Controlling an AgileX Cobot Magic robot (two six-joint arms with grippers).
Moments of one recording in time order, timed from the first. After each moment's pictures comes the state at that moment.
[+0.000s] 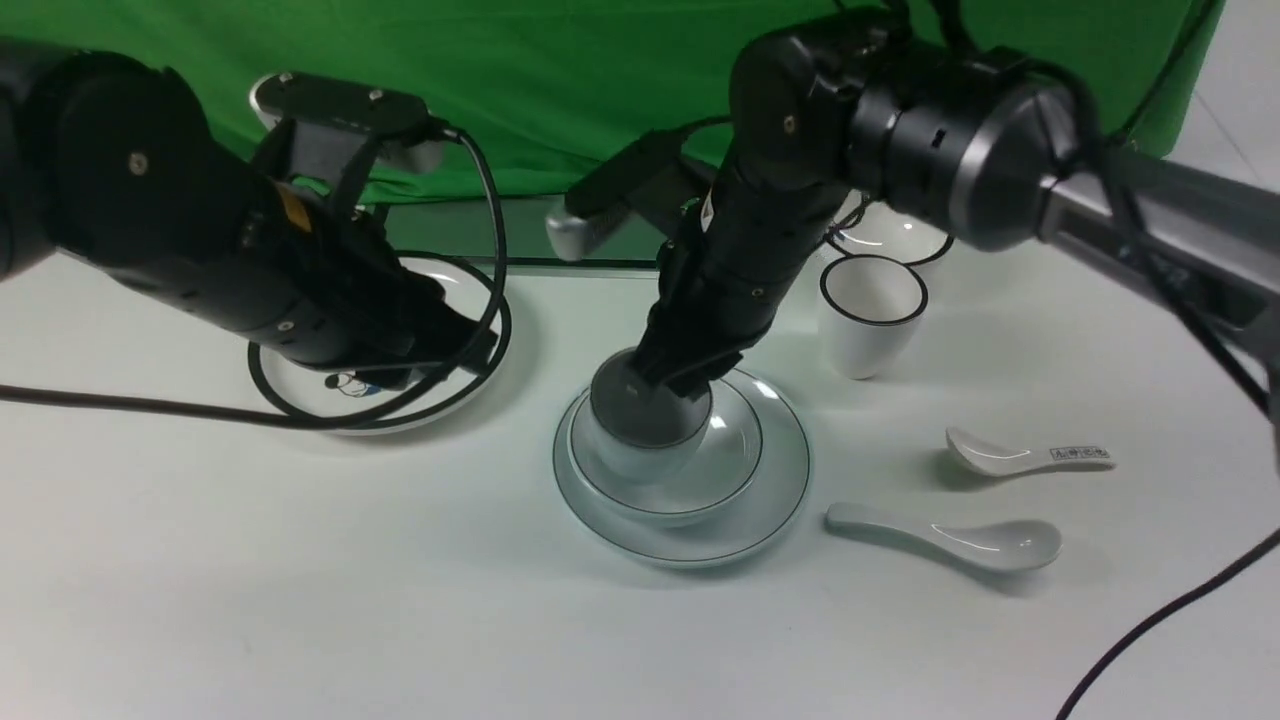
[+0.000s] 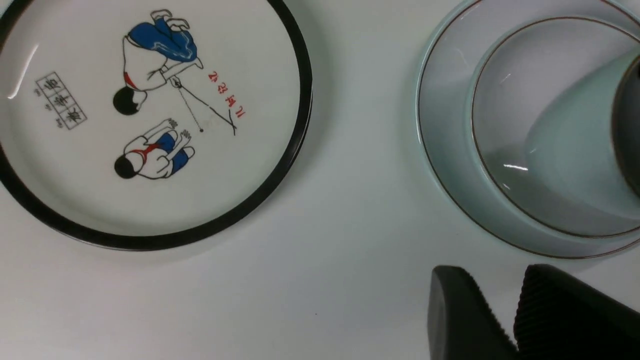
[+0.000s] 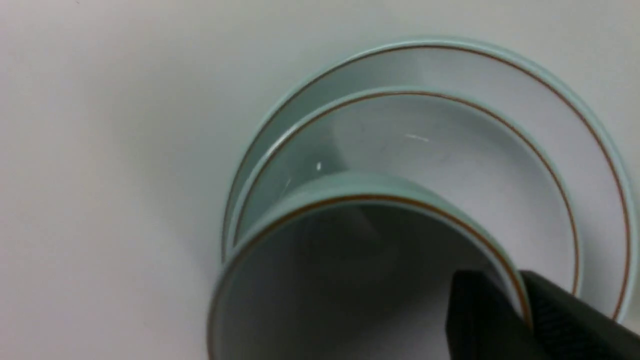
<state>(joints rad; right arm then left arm) 0.64 2.13 -1.93 0.15 1.03 -0.33 -0.32 1.45 -1.15 -0.12 0.72 0.11</state>
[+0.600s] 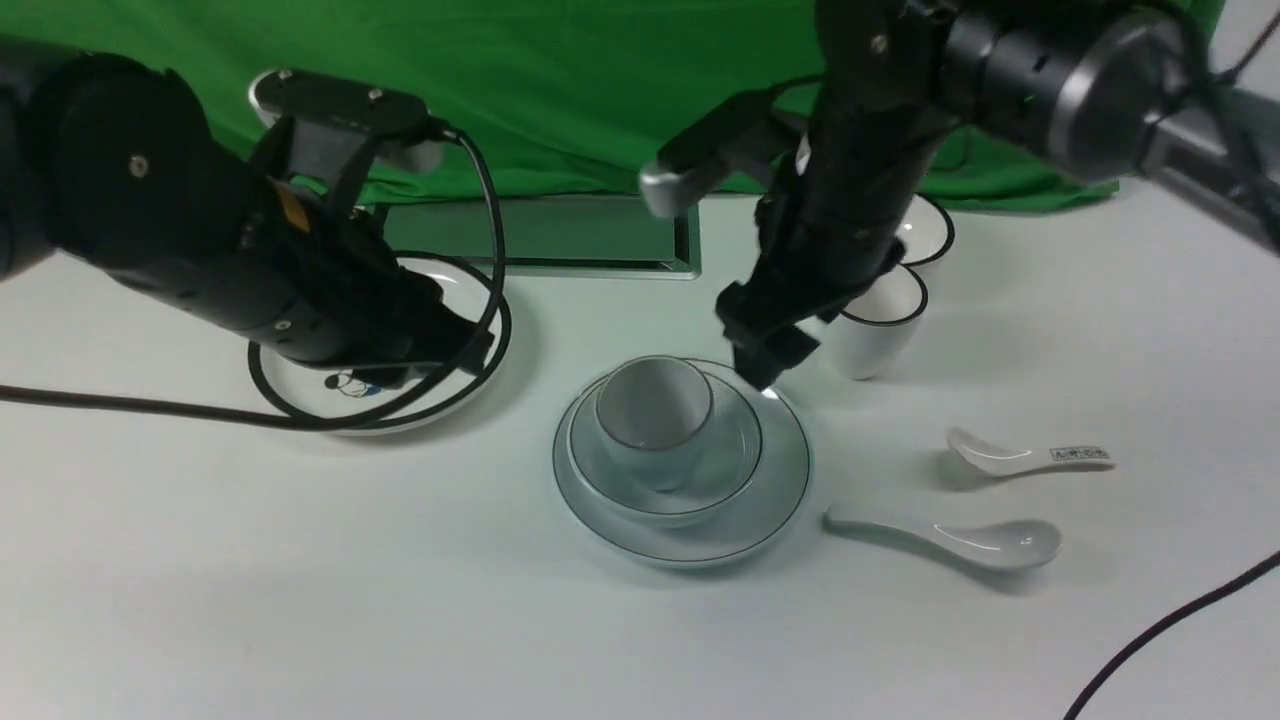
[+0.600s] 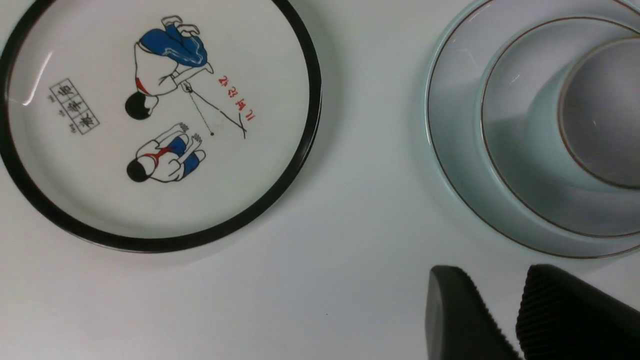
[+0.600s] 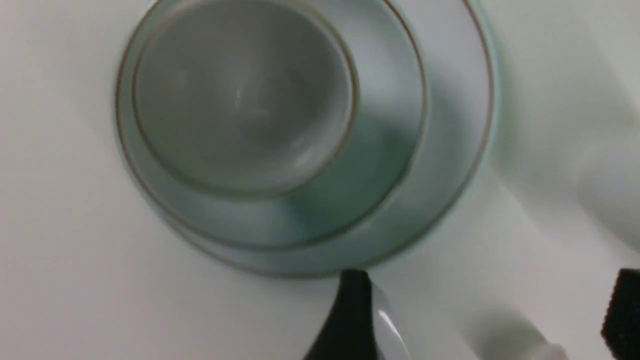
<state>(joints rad) 0.53 1.98 -1.88 0.09 1.20 -0.40 -0.32 1.45 -1.15 -0.10 0.72 0.11</state>
